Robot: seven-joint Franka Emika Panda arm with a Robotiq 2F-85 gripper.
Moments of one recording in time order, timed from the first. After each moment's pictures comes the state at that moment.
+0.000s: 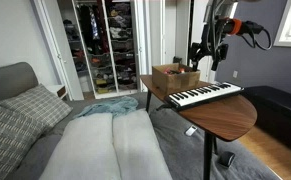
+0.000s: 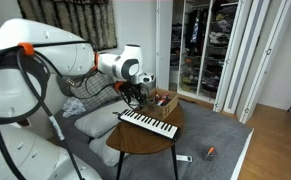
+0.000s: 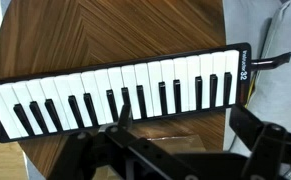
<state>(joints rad) 0.06 -0.41 0.08 -2.36 0.11 2.05 0.16</state>
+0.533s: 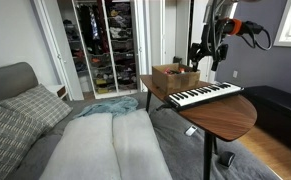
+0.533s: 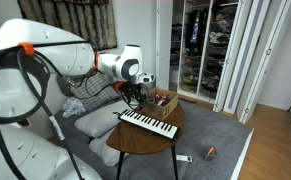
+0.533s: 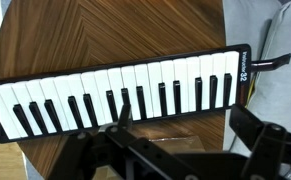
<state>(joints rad) 0.06 -0.41 0.08 -2.35 0.11 2.04 0.15</state>
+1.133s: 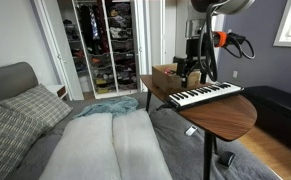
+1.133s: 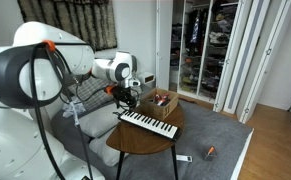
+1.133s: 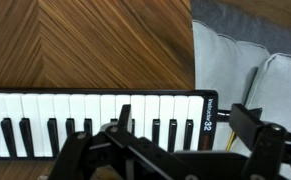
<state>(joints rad) 0.14 -0.32 0.17 -2.34 0.10 1.99 0.15</state>
